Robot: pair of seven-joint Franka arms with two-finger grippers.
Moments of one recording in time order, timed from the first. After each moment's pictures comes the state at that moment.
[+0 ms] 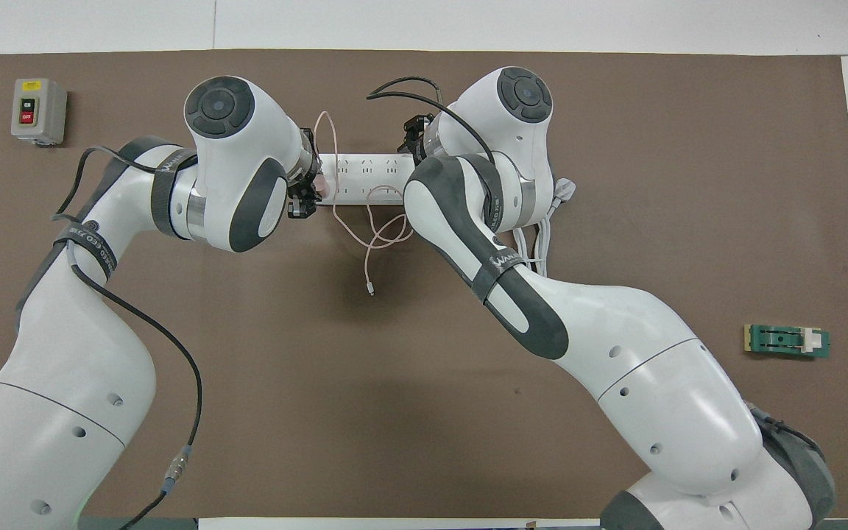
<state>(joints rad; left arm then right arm) -0.36 0.56 -0.05 -1.55 -0.02 2.19 -1.84 0.42 0.90 0.05 -1.11 0.41 2.17 1.71</state>
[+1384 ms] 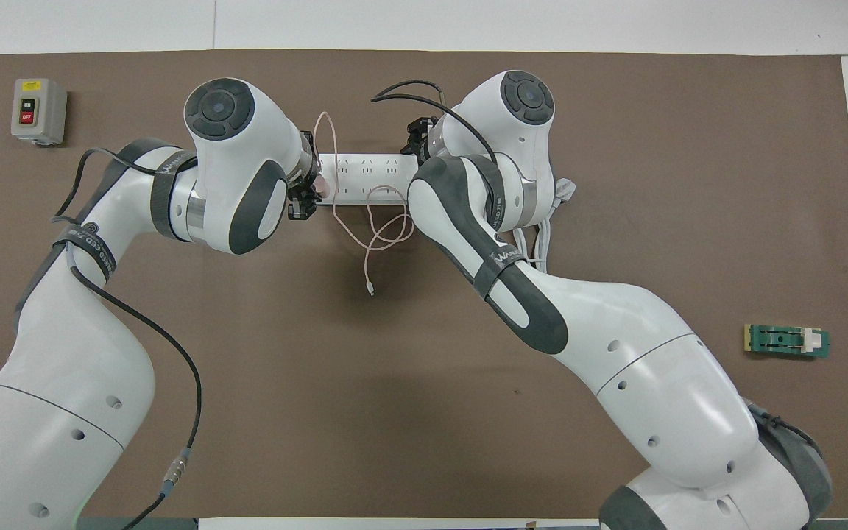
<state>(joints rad) -0.36 0.55 -0.05 -1.56 -0.02 2.19 -1.84 0.41 0.91 0.05 -1.11 0.41 2.18 1.68</state>
